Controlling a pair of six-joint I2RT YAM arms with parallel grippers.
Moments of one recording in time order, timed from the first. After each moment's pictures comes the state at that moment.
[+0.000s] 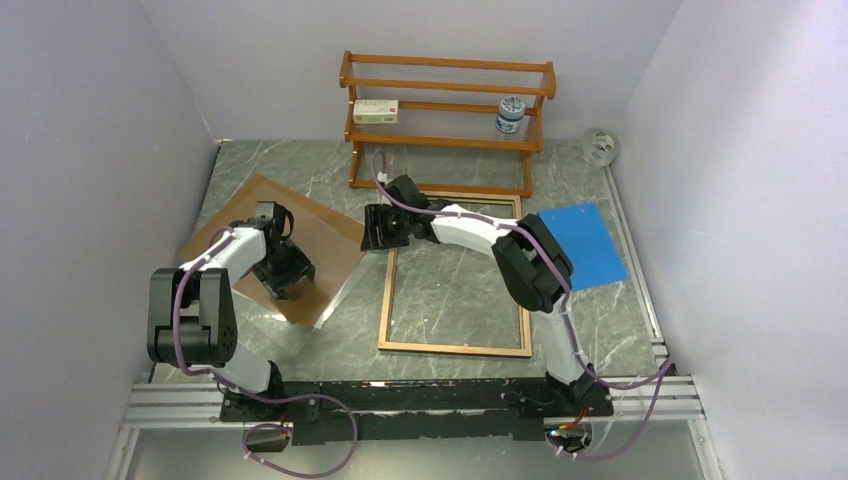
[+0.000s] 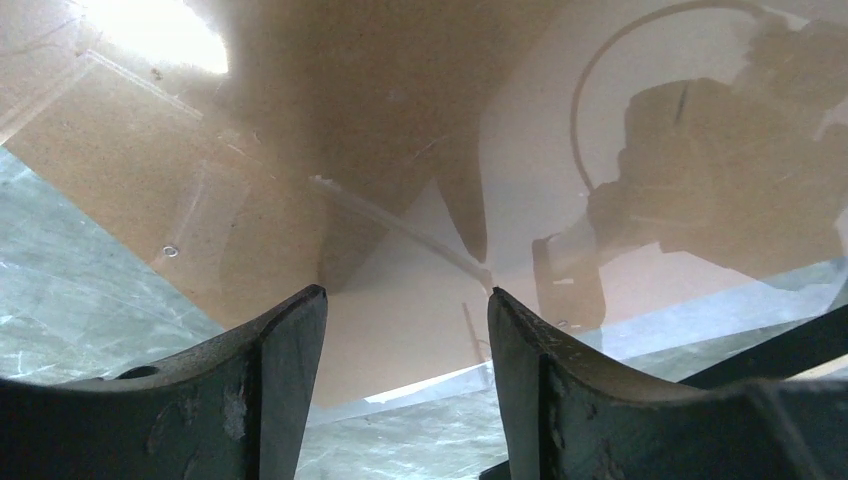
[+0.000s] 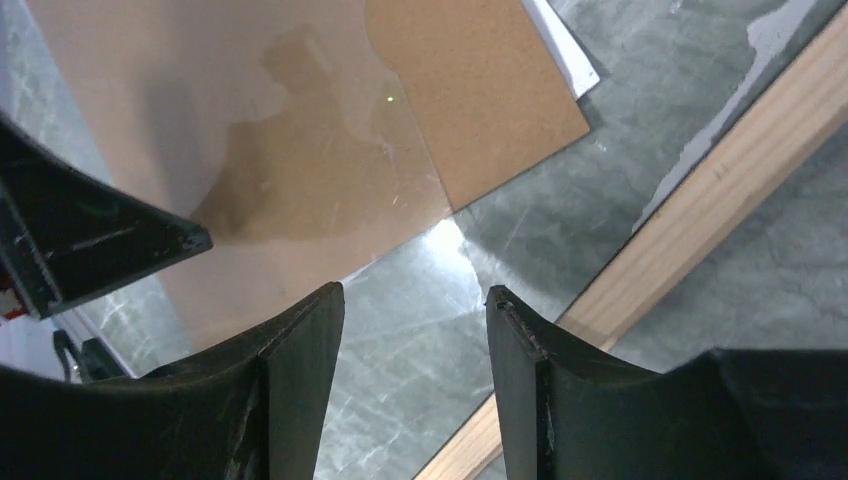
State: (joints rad) left arm -0.01 1.53 0.89 -0.72 0.00 -0.74; right arm 0.75 2.12 1.55 -0.20 -0.27 0.56
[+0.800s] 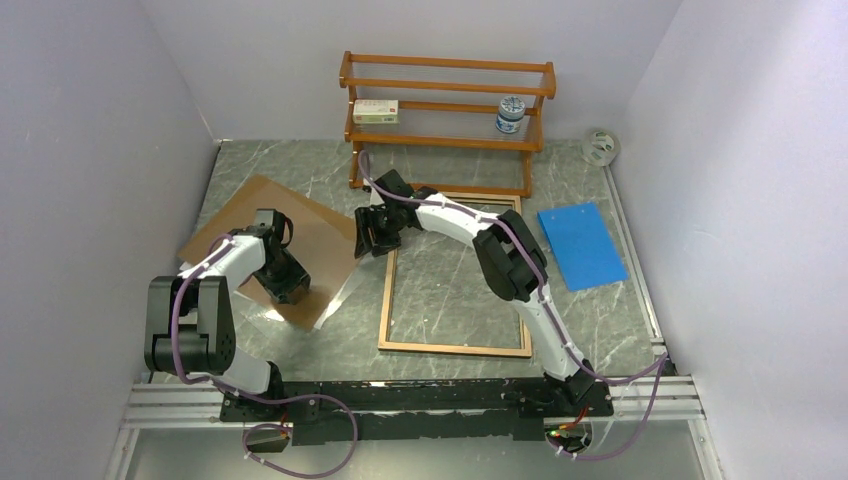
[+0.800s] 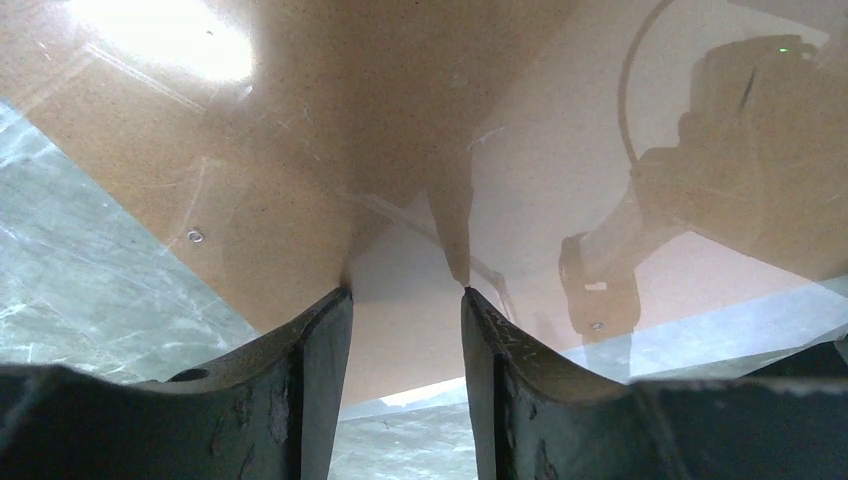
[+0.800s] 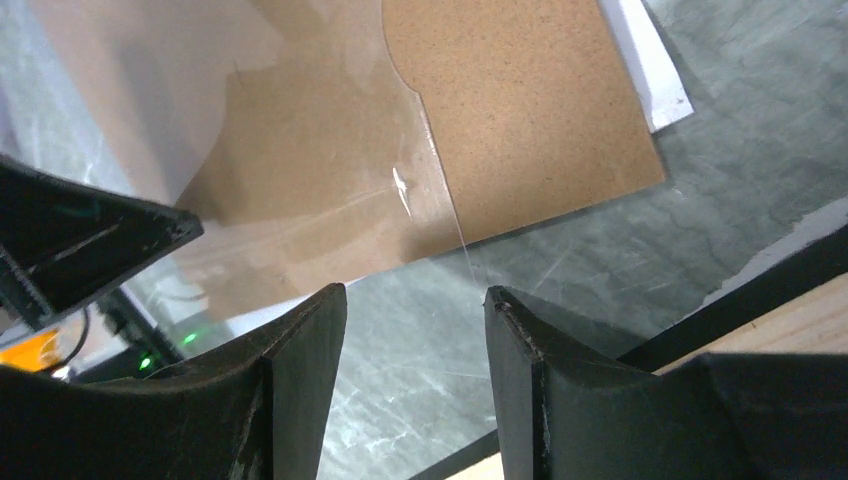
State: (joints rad) left arm -0.01 1.49 0.82 -0.70 -0.02 -0.75; right arm 0.75 2.36 1.89 -0.48 -0.41 0.50
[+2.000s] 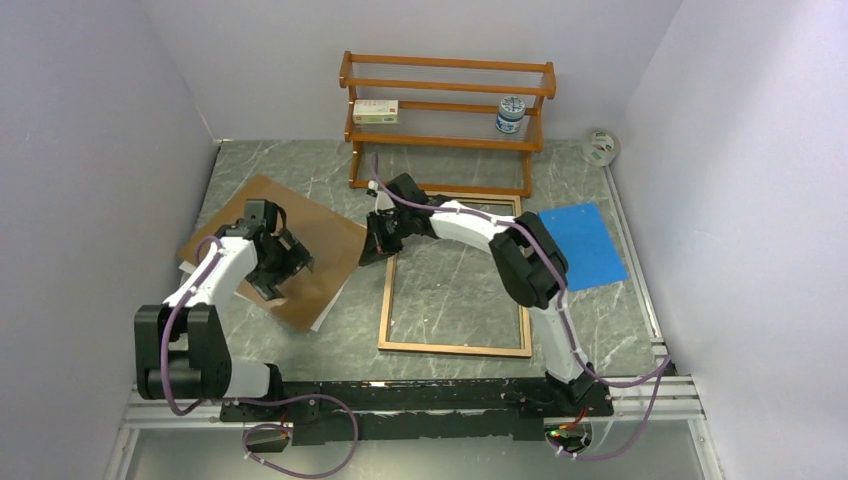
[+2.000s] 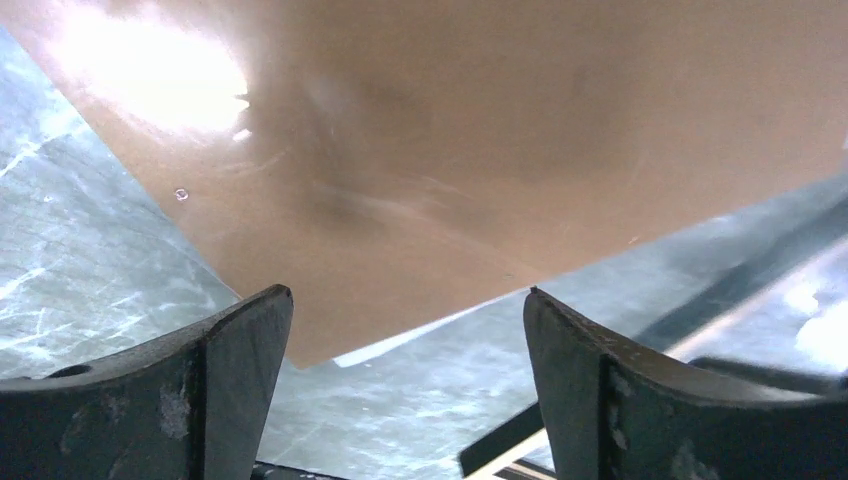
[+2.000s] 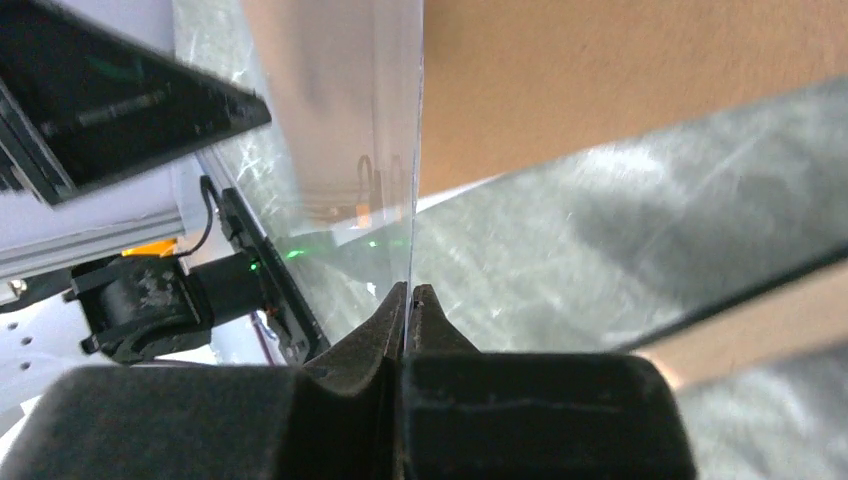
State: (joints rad) left arm -0.01 1.37 0.86 -0.76 -0.02 -0.77; right arm 0.73 2.24 1.67 -0.30 -0.67 0.57
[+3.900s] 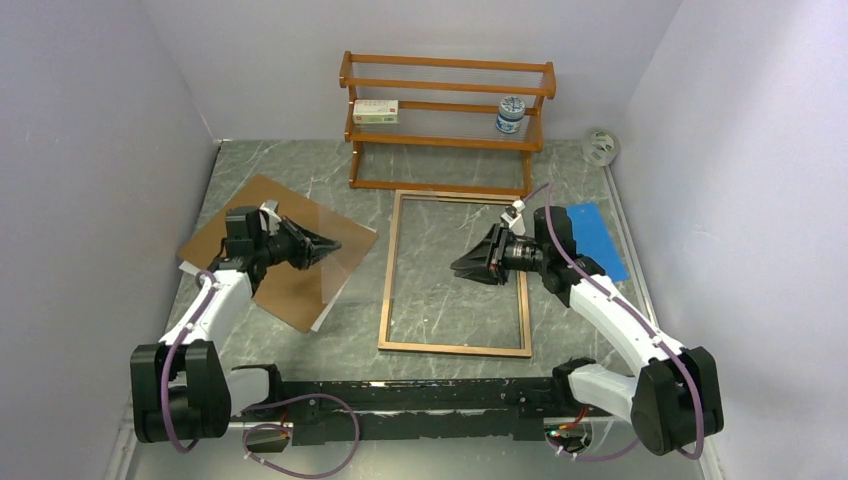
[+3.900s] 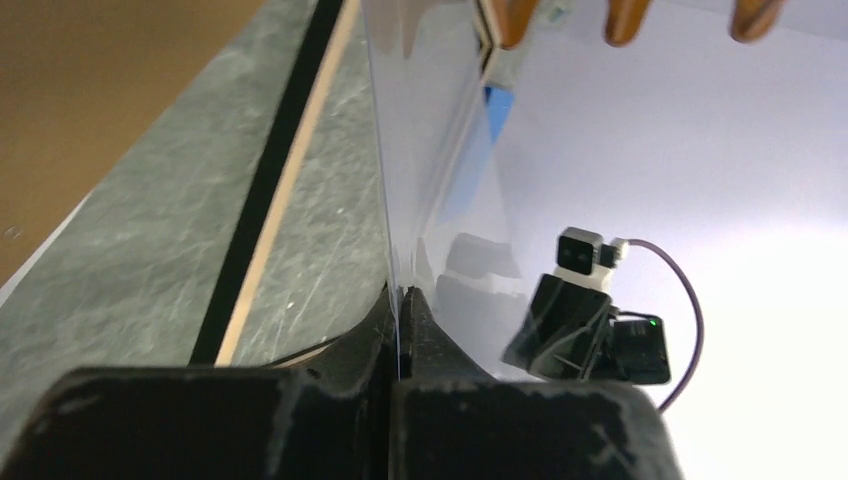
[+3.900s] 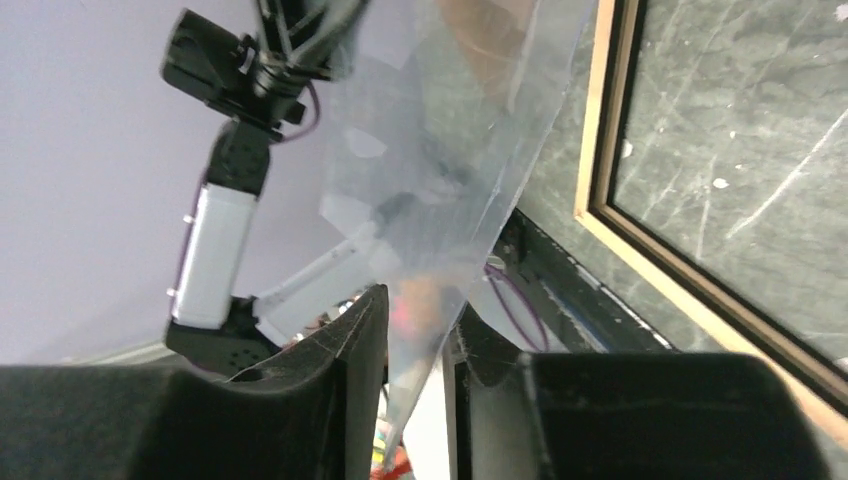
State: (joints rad) left arm 0.05 1.17 0.63 -0.15 0.72 -1.10; right arm 0.31 1.11 0.68 -0.11 -0.86 1.15
